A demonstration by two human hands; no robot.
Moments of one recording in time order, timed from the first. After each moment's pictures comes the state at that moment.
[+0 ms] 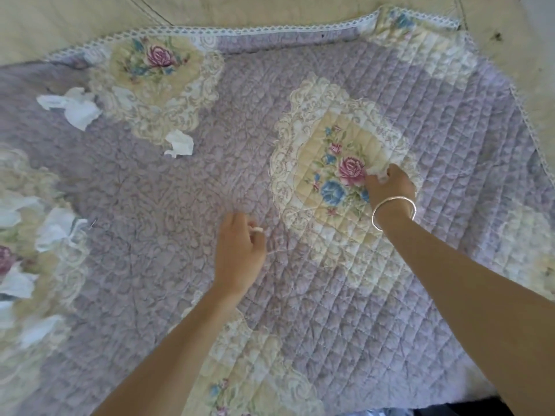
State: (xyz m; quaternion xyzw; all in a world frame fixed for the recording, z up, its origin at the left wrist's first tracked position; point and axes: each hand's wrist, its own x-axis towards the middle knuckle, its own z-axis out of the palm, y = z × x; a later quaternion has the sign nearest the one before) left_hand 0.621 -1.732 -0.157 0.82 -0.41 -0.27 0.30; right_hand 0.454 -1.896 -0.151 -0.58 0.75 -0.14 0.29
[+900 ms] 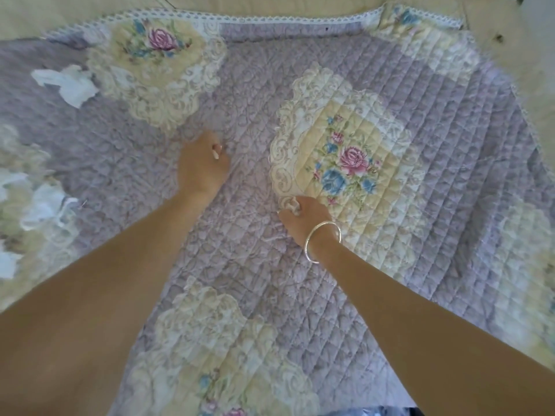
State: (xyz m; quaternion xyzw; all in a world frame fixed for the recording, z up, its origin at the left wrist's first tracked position) left_hand 0.697 -1.799 -0.153 0.86 -0.39 -0.20 0.26; right_hand 0.521 -1.807 -0.157 -0.64 0.59 -0.02 0.49
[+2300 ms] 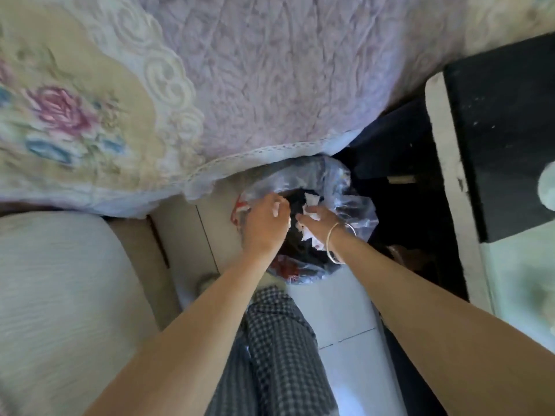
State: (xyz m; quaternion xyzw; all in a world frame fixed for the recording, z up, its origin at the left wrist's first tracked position) left_hand 0.315 -1.455 -0.308 0.79 -0.31 -0.50 0.17; right_hand 0.209 -1.491 -0.316 -0.38 0.72 0.14 0.57
